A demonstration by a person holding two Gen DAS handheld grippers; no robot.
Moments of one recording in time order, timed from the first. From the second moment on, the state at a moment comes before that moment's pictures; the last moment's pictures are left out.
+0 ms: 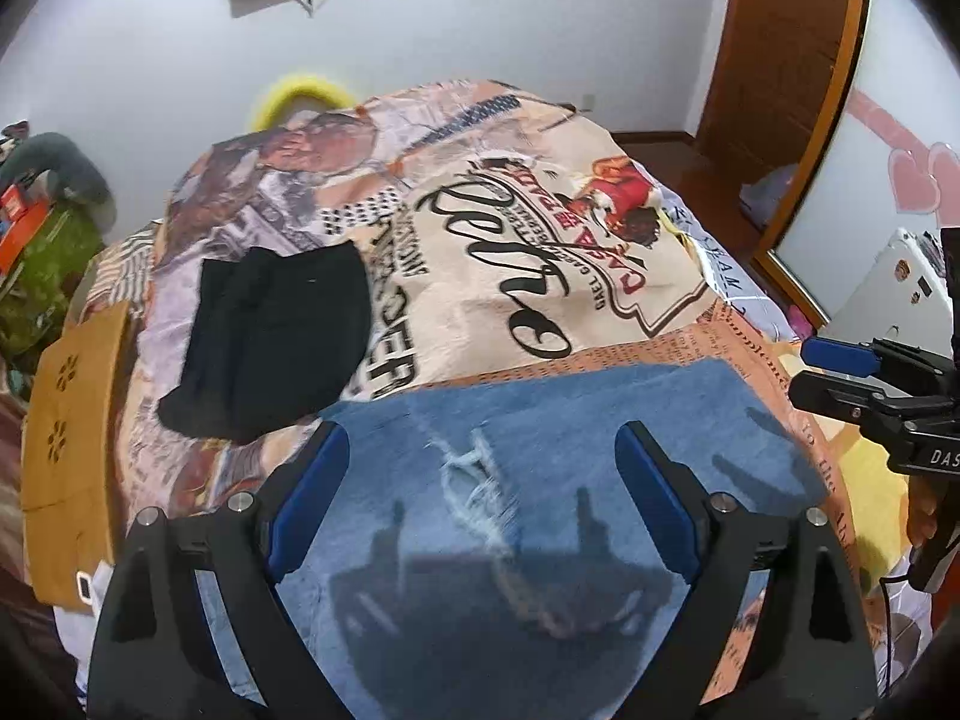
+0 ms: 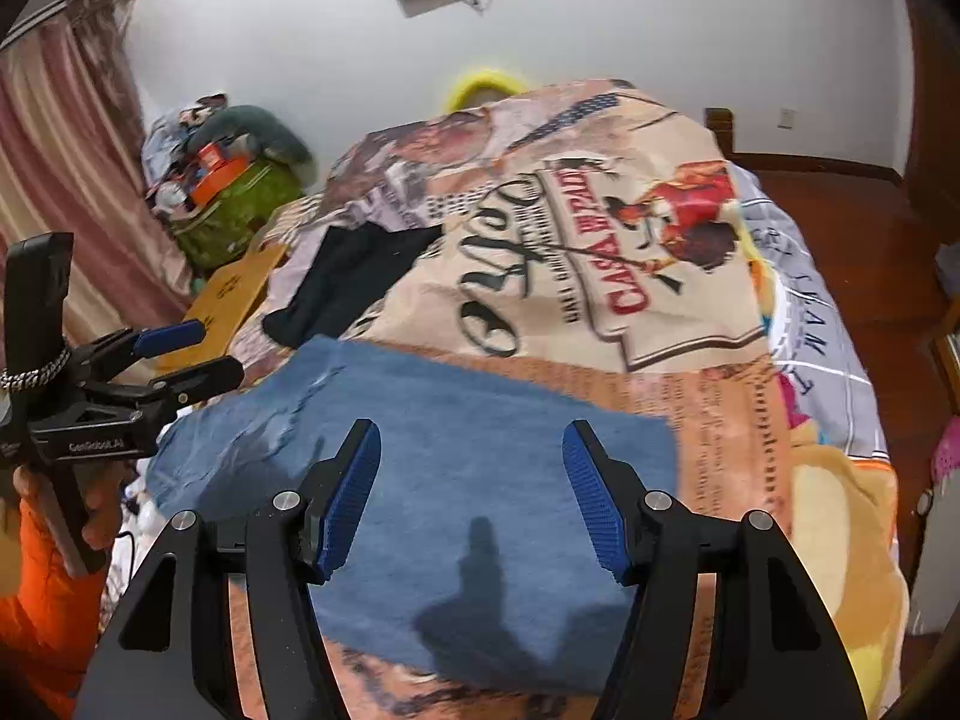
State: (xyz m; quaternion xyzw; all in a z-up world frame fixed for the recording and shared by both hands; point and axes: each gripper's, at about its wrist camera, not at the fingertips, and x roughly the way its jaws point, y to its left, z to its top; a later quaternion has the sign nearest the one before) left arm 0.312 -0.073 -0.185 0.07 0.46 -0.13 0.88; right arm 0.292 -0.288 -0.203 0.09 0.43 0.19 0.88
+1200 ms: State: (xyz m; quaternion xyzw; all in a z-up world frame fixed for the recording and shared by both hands) left arm 0.285 -0.066 -0.264 0.10 0.53 -0.13 0.83; right arm 0.267 -0.310 -0.290 0.08 0.52 0.17 0.83
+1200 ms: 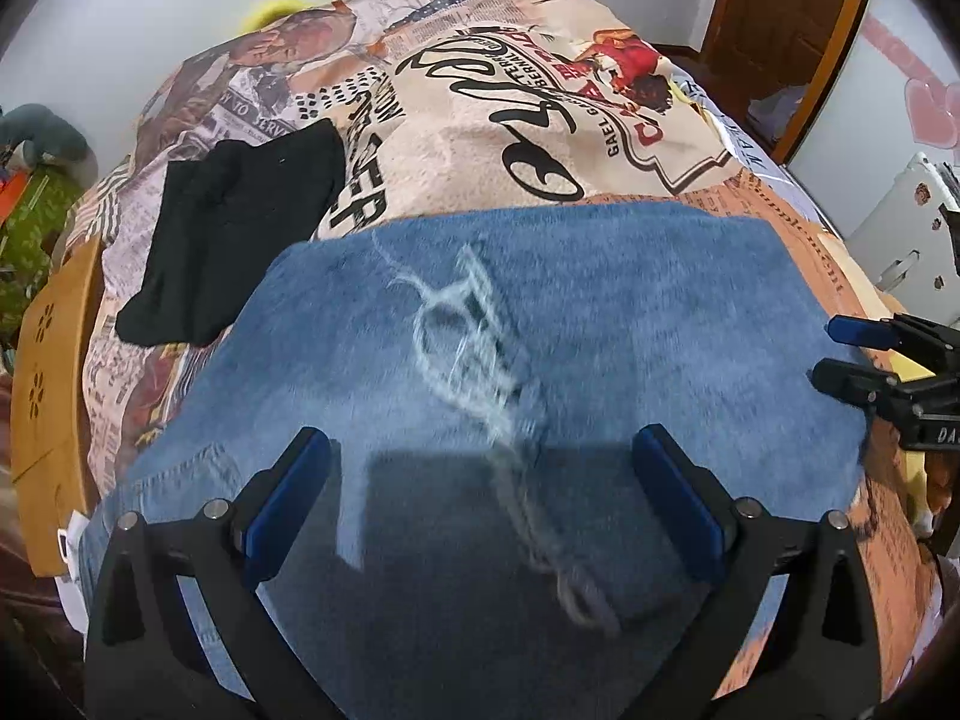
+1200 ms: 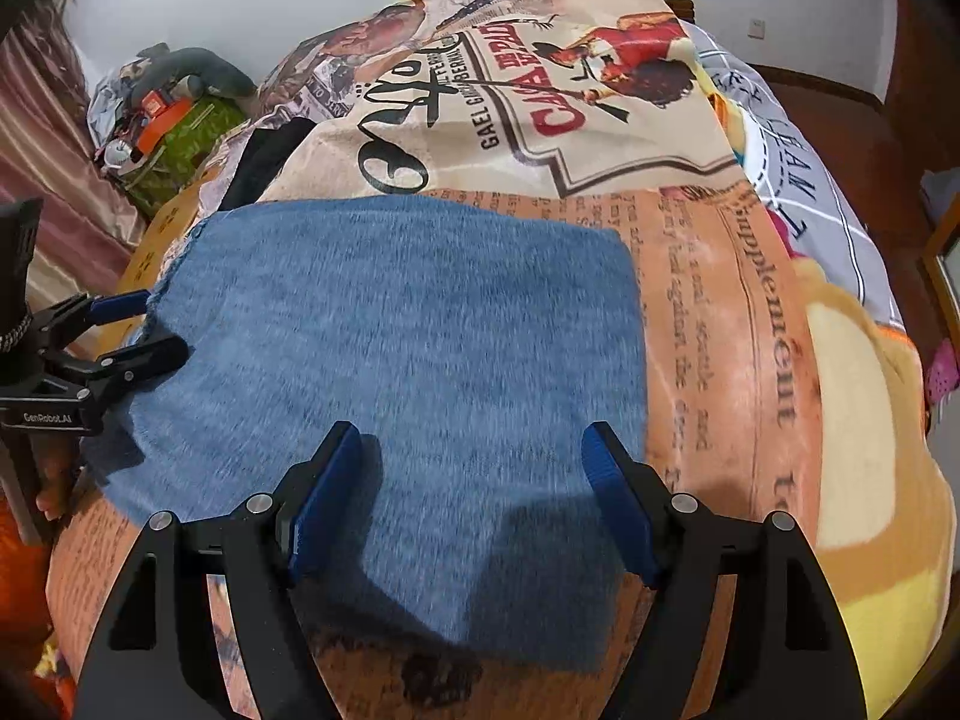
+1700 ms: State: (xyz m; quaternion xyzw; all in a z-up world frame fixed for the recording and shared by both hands) left arm 0.239 0.005 -0.237 0.08 0.50 -0.04 0.86; right arm 0.253 -0.306 -0.277 0.07 0.54 0.14 0.83
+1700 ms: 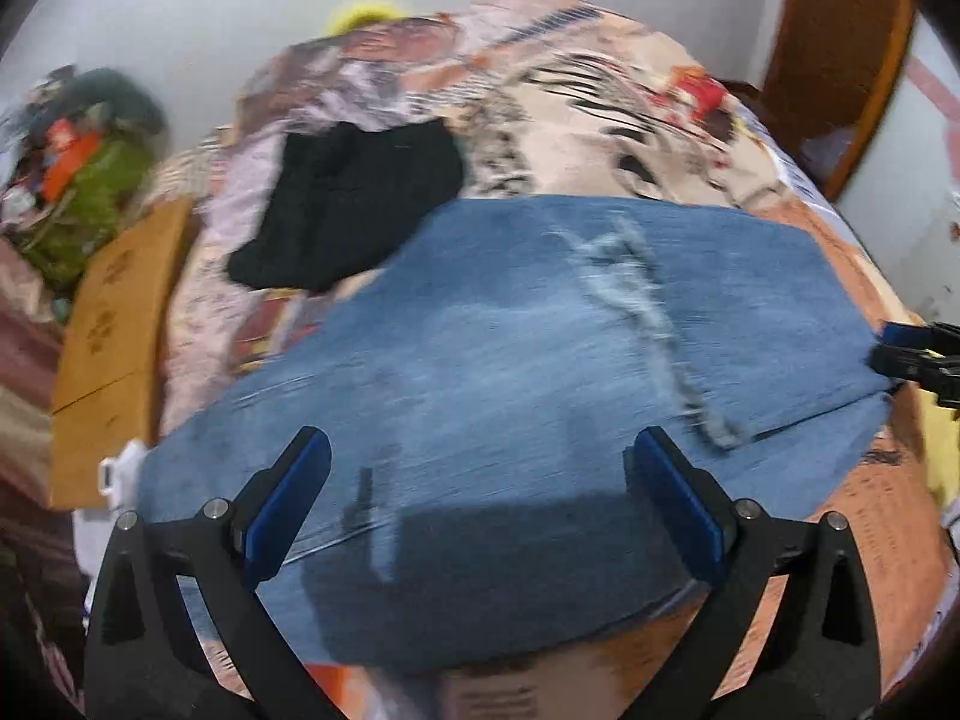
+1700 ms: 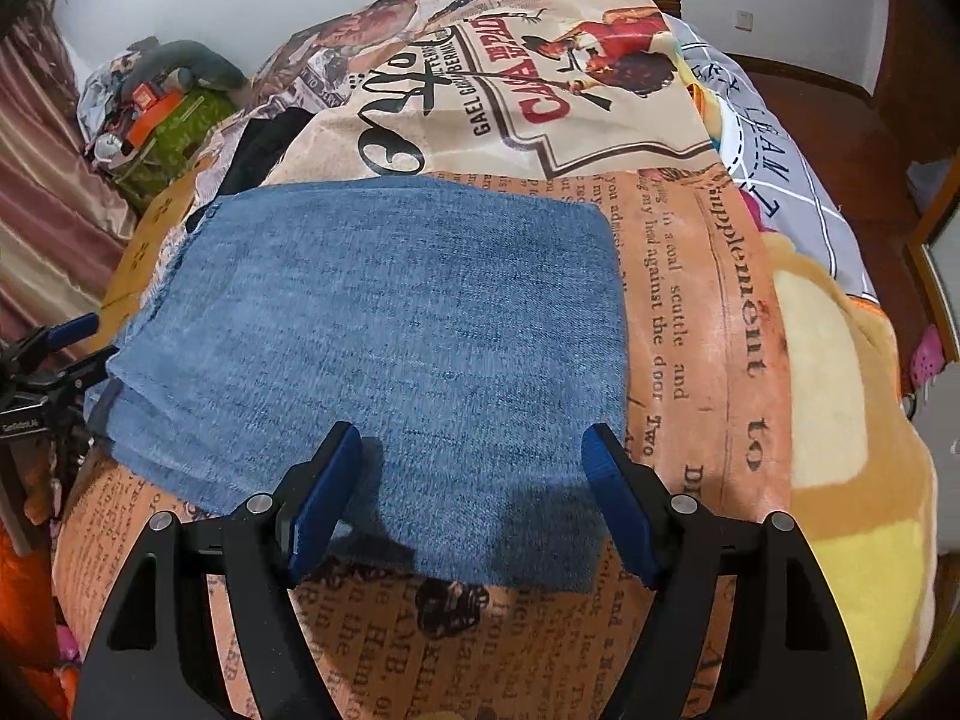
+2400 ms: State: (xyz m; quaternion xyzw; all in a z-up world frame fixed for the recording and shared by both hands) left arm 0.170 0.206 -0.248 -0.15 0.49 0.12 0.85; right arm 0.276 -0.179 -0.234 0.02 0.49 0.25 0.84
